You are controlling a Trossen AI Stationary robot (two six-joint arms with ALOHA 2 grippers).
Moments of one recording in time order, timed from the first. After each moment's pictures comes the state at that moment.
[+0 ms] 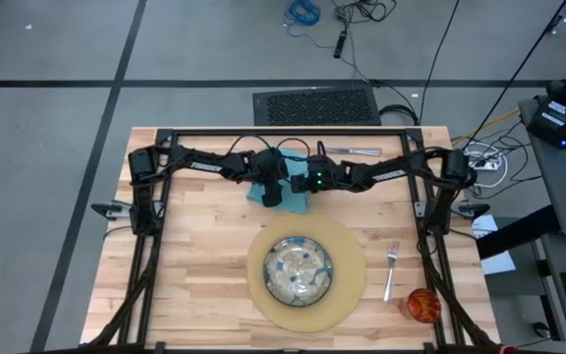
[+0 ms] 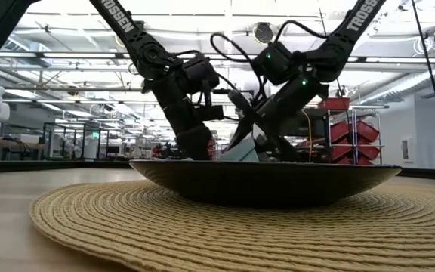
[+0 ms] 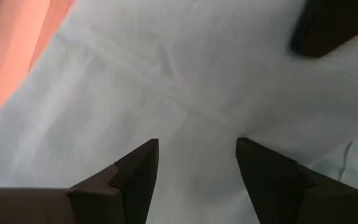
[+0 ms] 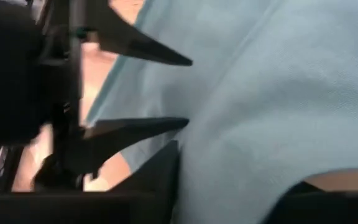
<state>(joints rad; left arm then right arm) 0.35 1.92 1.12 -0.17 -0.04 0.24 -0.30 1.81 0.89 0.22 0.01 1.01</state>
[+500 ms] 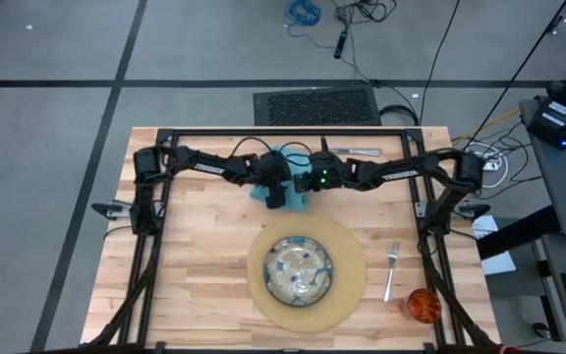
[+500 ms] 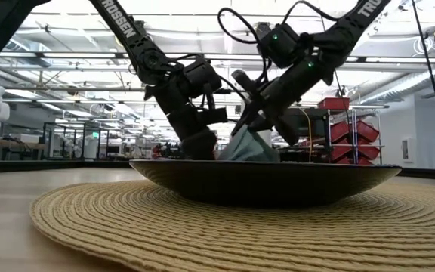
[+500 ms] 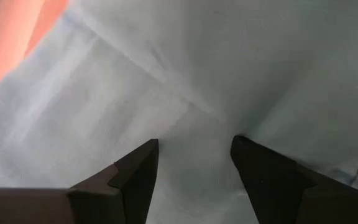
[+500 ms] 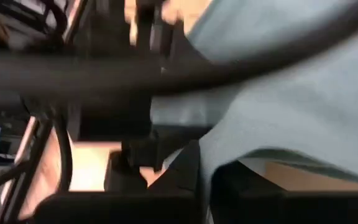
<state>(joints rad) 0.34 2.00 1.10 -0.08 -0.03 0.24 -0.29 1.69 0.89 0.17 0.00 0.96</state>
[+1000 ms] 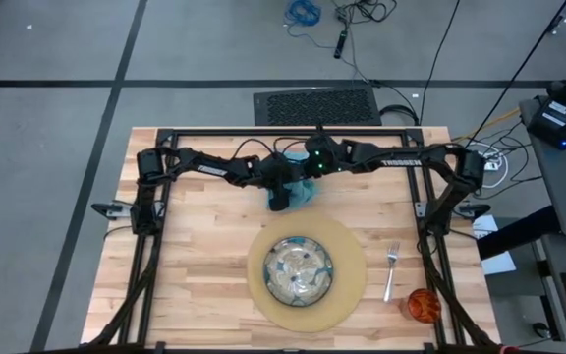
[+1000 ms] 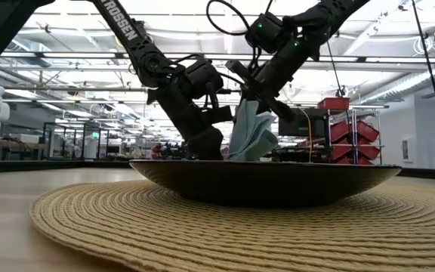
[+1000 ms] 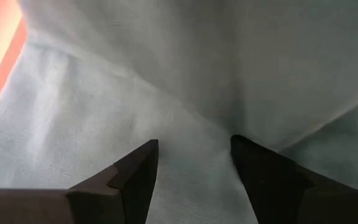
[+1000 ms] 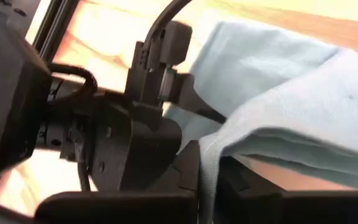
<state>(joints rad) 0.32 2.00 1.10 0.00 0.04 0.22 -0.36 1.69 1.14 -0.23 -0.02 0.82</state>
